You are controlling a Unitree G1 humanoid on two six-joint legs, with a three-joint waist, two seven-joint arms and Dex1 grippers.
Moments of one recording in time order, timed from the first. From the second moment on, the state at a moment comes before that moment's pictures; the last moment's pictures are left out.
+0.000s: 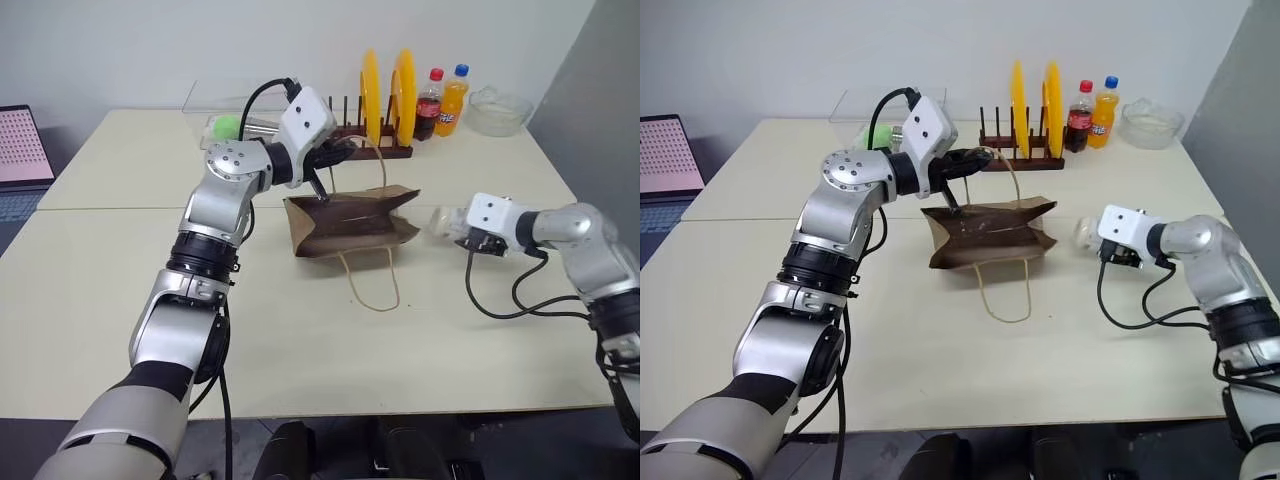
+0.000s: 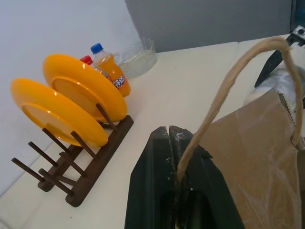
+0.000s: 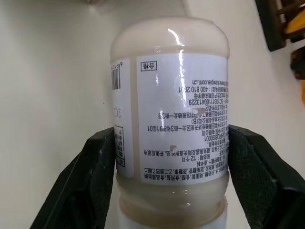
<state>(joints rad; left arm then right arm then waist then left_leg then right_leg) -1.09 0.38 -0.12 0.50 -0.07 0.18 -0.88 -0.81 -0.79 0.31 0.51 -0.25 0.02 0.91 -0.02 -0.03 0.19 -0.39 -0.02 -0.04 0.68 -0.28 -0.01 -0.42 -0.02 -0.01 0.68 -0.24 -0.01</state>
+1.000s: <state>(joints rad) -1.13 0.36 -0.12 0.60 -0.05 0.13 -0.87 -0.54 -0.85 -0.09 -0.24 0.17 0.47 1.09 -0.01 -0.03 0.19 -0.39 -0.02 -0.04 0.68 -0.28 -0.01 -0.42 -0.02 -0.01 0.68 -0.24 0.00</state>
